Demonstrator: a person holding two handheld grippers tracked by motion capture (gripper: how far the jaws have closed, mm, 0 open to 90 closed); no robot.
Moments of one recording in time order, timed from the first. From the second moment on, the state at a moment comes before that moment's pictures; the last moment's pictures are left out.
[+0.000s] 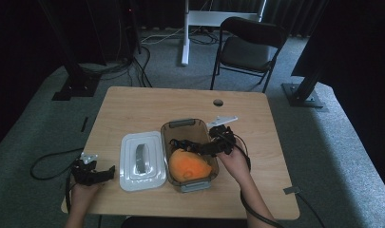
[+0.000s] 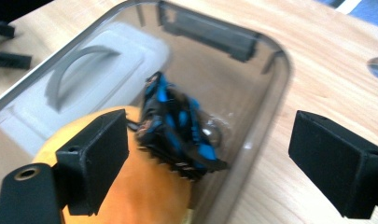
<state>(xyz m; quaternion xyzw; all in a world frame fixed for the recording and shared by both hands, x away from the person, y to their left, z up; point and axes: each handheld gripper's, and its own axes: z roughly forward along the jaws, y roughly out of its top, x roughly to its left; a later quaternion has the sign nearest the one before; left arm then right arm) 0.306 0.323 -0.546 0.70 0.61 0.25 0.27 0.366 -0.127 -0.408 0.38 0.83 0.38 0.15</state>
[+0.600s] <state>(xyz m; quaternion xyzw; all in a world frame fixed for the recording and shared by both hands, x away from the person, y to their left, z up) 0.306 0.322 -0.546 0.70 0.61 0.25 0.28 0.357 -0.183 -0.428 0.41 0.81 0.39 0.16</state>
